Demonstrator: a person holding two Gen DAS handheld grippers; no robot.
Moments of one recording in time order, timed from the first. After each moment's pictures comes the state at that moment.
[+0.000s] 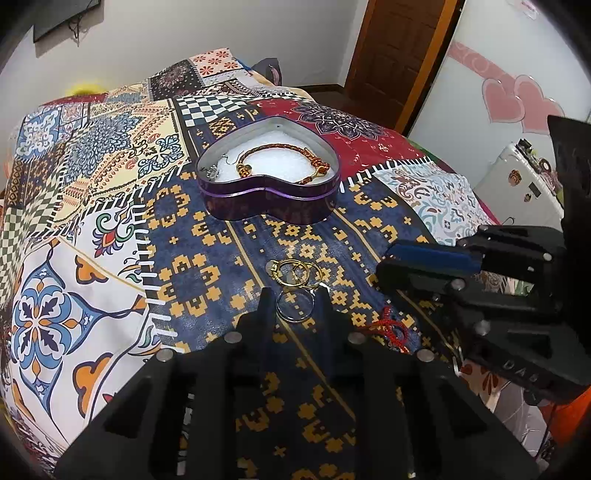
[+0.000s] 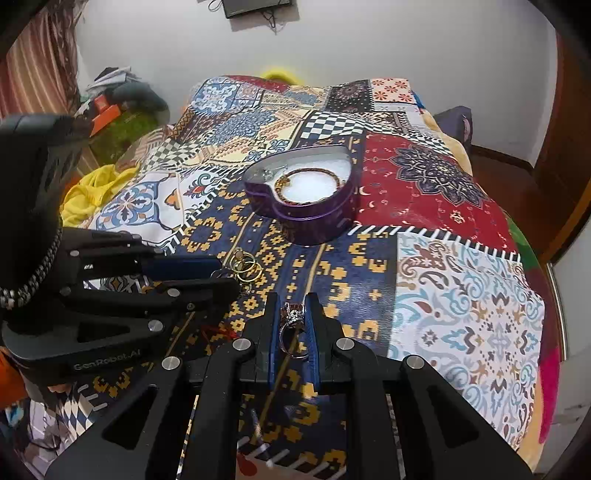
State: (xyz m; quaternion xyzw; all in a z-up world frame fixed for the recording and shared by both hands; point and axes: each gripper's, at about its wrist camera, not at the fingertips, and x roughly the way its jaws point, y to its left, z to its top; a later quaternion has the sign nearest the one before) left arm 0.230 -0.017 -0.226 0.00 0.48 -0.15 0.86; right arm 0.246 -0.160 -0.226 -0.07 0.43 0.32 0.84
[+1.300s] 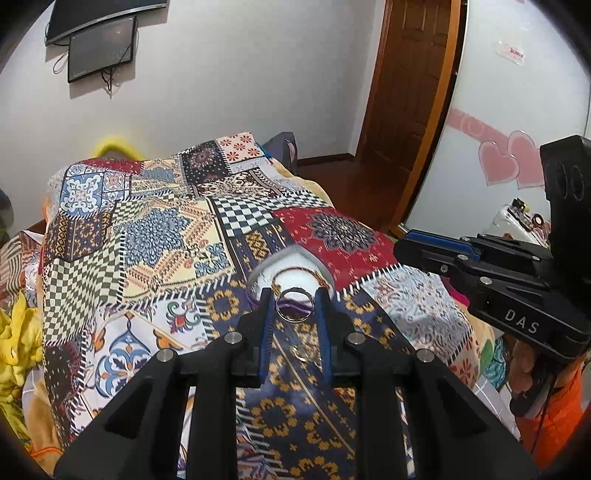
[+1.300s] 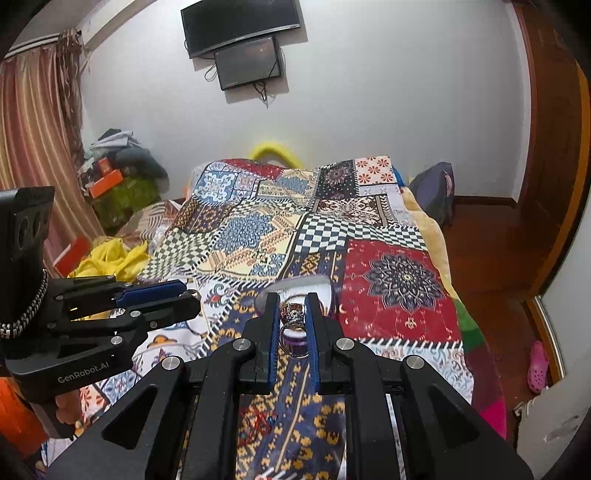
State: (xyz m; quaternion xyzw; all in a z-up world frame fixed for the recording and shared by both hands) left arm 0.213 0.007 -0.117 -0.02 0.36 -0.11 0.92; right arm 0.252 -0.164 -0.137 -0.02 0.32 0.31 0.90
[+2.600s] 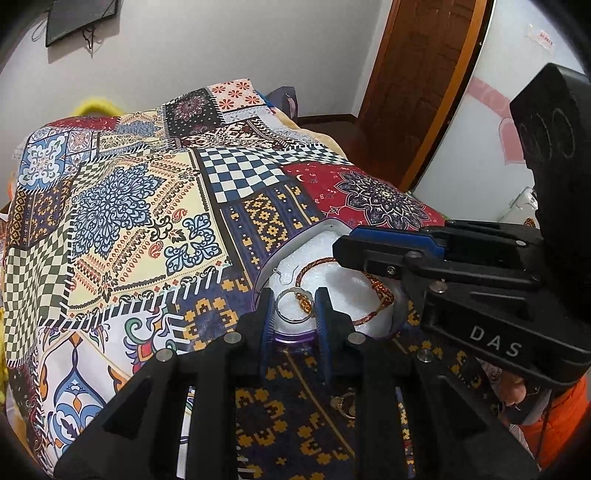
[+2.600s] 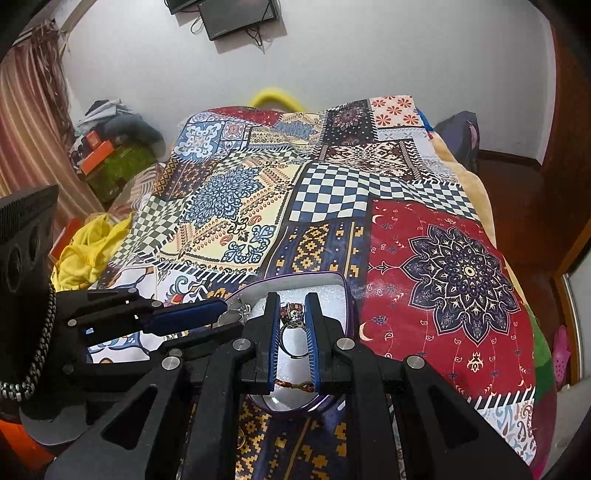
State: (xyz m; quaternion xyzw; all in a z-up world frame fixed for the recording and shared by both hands) left arm 0.307 0.013 -0.200 -0.02 0.44 -0.13 0.89; right arm 0.337 -0.124 -0.200 -0.02 0.42 0.33 0.85
